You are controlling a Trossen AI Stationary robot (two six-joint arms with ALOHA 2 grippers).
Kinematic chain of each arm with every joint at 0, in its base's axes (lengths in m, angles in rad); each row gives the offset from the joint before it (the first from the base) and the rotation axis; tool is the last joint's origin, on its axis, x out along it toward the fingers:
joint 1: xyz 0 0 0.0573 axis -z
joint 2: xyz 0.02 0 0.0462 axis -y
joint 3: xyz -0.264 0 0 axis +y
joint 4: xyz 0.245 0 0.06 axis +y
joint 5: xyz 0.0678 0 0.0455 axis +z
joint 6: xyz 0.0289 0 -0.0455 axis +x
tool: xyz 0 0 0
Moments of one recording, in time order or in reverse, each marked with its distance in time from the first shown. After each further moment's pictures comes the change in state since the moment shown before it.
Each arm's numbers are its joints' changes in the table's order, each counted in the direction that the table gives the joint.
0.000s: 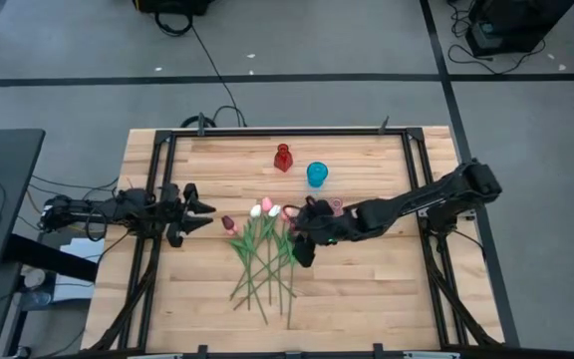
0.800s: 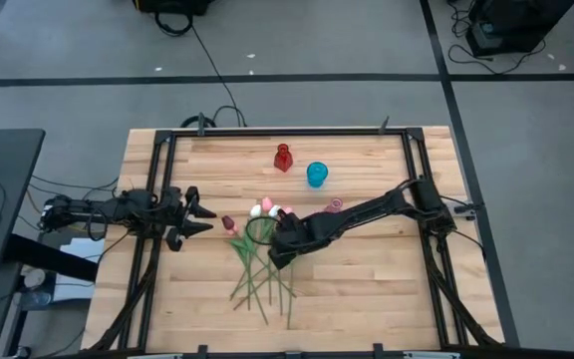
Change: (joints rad) left arm 0.001 0.000 0.000 0.041 -0.047 0.038; right arm 0.038 -0.440 -0.425 0.514 0.080 0.404
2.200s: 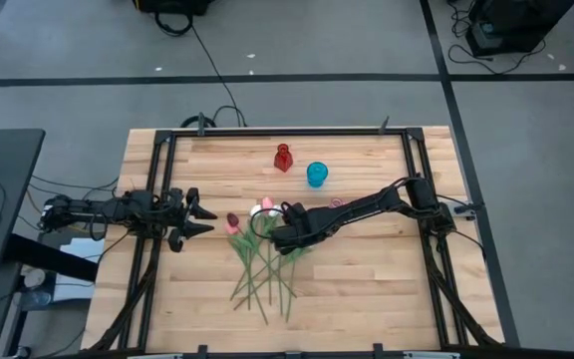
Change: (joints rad) left arm 0.000 0.000 0.000 0.049 0.001 -0.002; right arm 0.039 -0.004 0.022 0.103 -0.136 0.053
